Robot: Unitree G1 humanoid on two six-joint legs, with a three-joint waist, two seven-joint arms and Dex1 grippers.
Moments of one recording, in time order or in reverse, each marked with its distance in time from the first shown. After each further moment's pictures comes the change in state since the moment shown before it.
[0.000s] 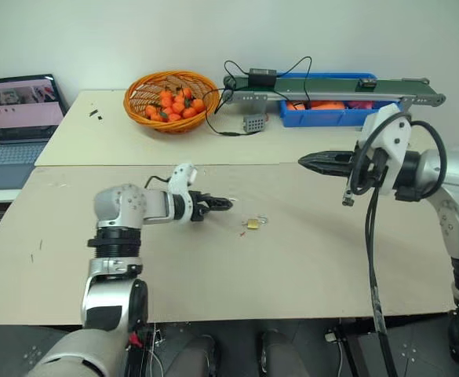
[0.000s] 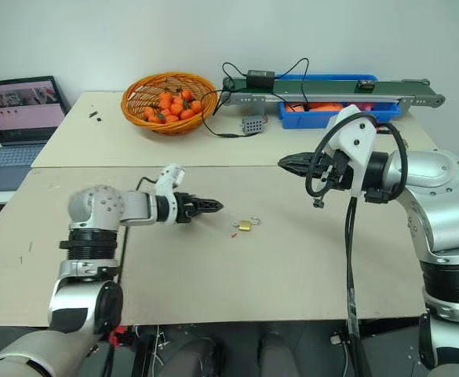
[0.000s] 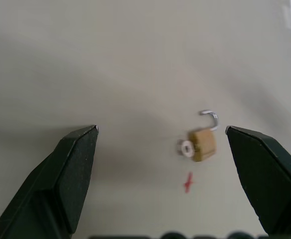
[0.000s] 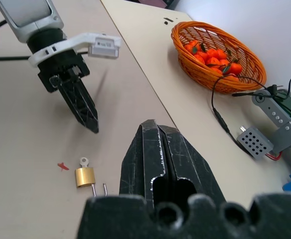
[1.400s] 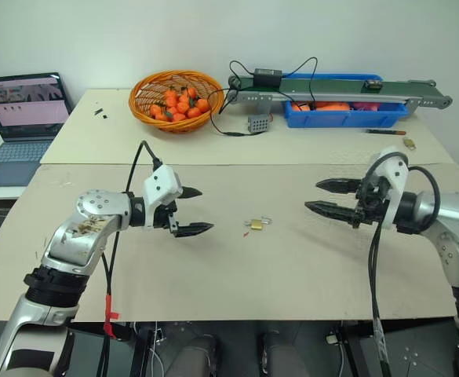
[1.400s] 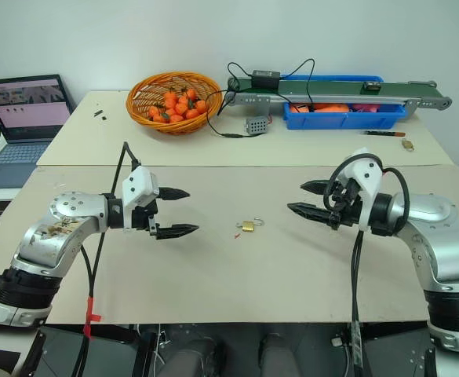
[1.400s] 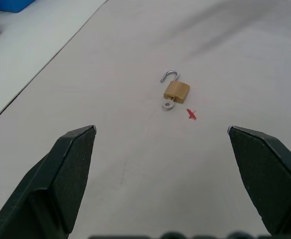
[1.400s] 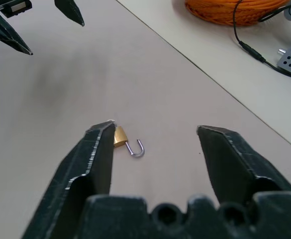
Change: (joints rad) left arm 0.311 0.427 -0.342 -0.382 0.266 -0.932 -0.791; right arm 0.264 -0.001 -0.062 0.022 0.058 0.050 -0.012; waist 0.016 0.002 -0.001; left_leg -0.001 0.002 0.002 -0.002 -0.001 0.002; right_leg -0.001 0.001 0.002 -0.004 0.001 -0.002
